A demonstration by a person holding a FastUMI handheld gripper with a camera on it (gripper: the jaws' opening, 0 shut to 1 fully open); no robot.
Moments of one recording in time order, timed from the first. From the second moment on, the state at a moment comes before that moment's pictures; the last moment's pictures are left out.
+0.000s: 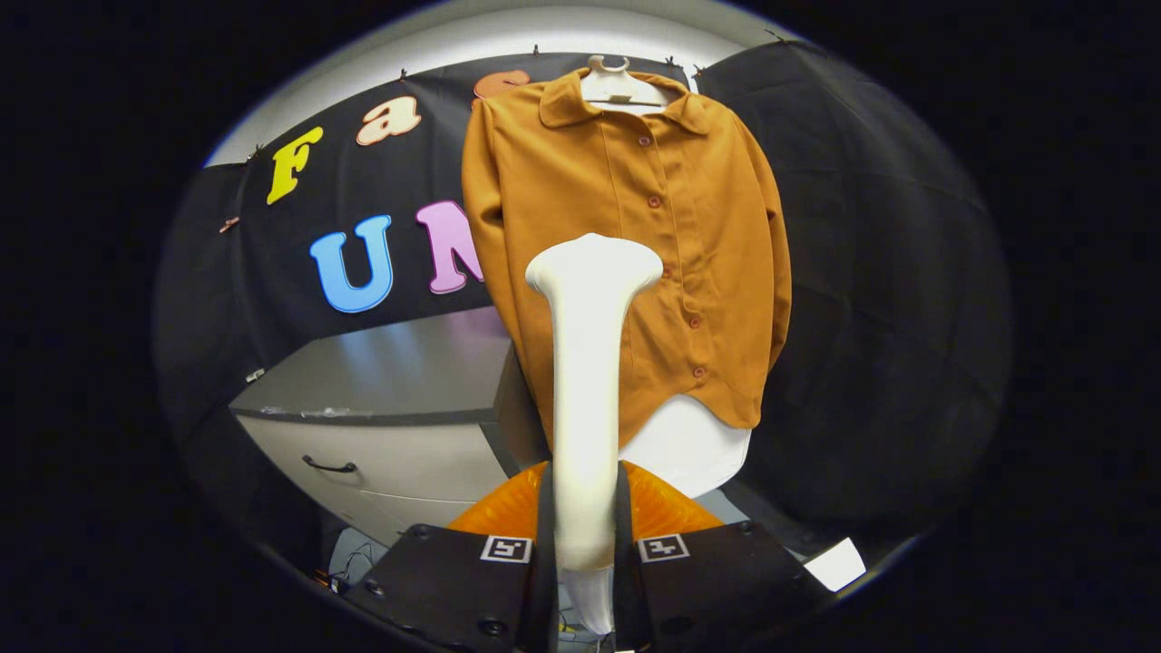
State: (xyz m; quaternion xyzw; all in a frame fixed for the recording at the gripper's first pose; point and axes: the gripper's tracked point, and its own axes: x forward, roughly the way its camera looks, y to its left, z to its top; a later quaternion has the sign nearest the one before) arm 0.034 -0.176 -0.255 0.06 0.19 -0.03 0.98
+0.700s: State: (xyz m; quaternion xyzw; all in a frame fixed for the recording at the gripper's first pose) arm 0.024 -0.196 -0.049 0.05 -0.01 -0.04 1.00
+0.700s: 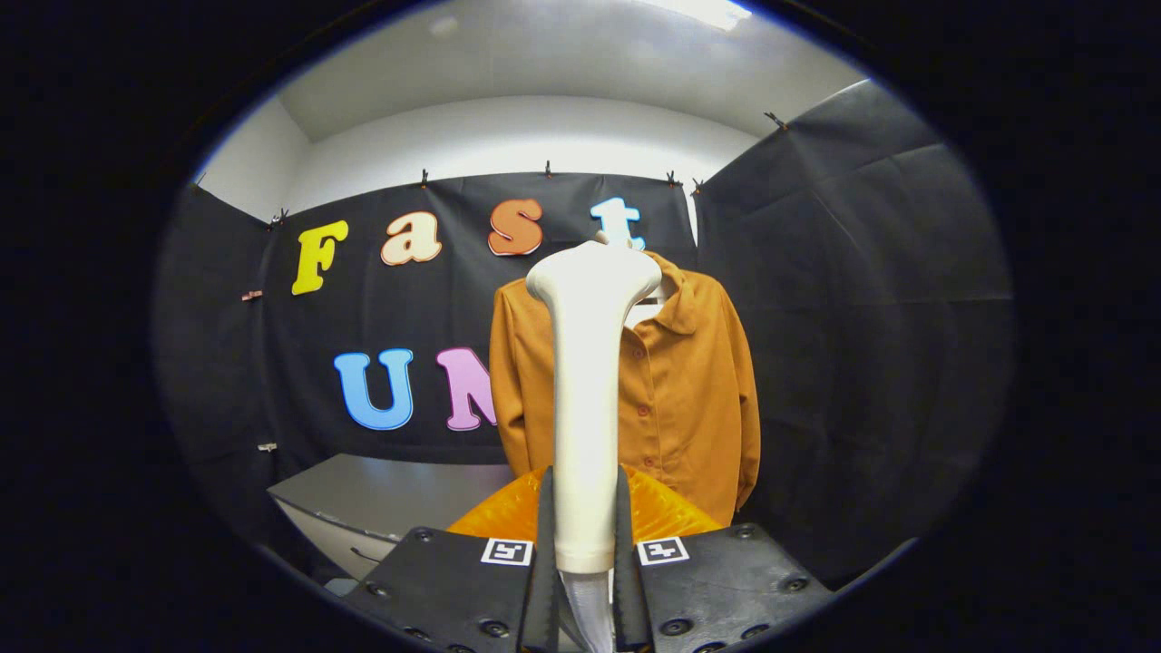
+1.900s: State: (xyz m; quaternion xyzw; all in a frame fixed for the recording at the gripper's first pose) arm 0.133 -0.318 -0.060 0.06 -0.03 -0.09 0.99
